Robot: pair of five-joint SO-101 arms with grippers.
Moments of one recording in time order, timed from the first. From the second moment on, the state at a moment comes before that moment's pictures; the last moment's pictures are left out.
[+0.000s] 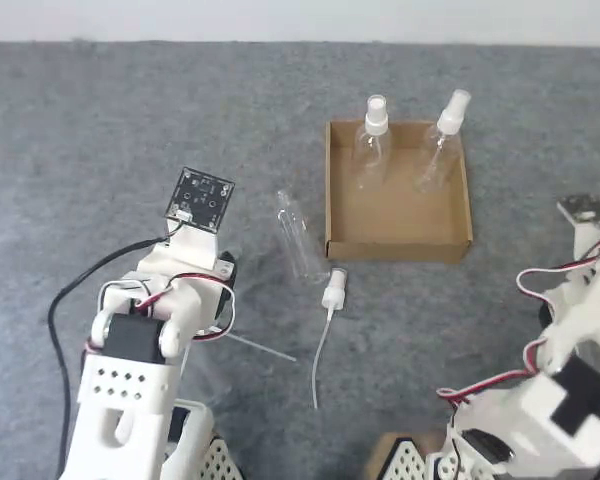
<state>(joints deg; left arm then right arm) 3.0 -61.1 60.8 65.5 -5.2 40.1 1.9 23.7 72.3 50.5</state>
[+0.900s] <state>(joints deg) 3.0 -61.1 42.4 69.7 -5.2 20.7 -28.4 18.7 82.1 34.4</state>
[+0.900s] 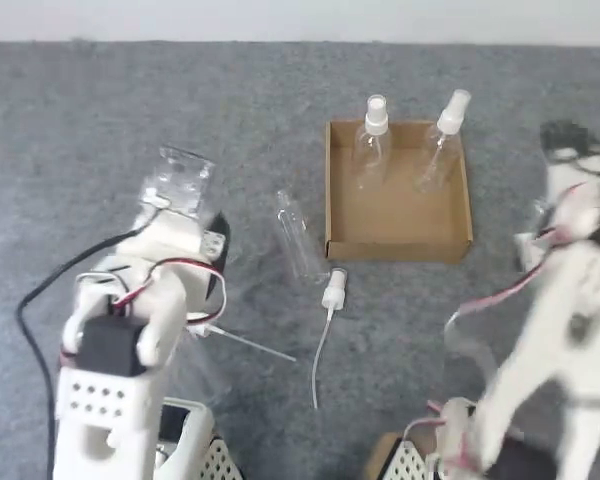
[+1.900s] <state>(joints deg) 2.8 -70.7 20.3 58.9 22.1 -49.1 -54.2 58.3 41.6 17.0</state>
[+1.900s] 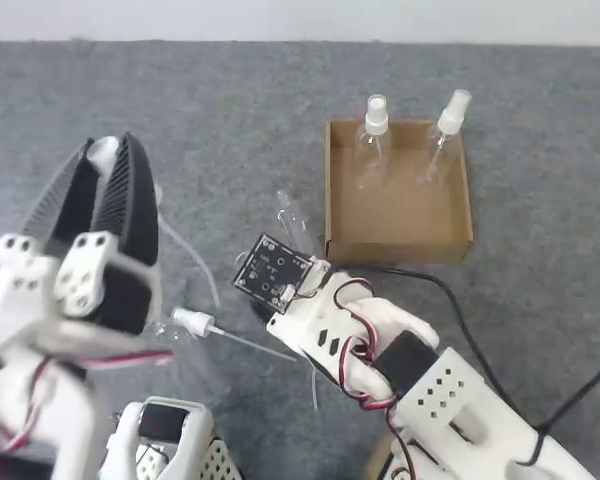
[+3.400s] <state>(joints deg) -3.3 -84.8 48.1 46.6 29.1 -51.8 -62.8 66.4 37.6 16.8</state>
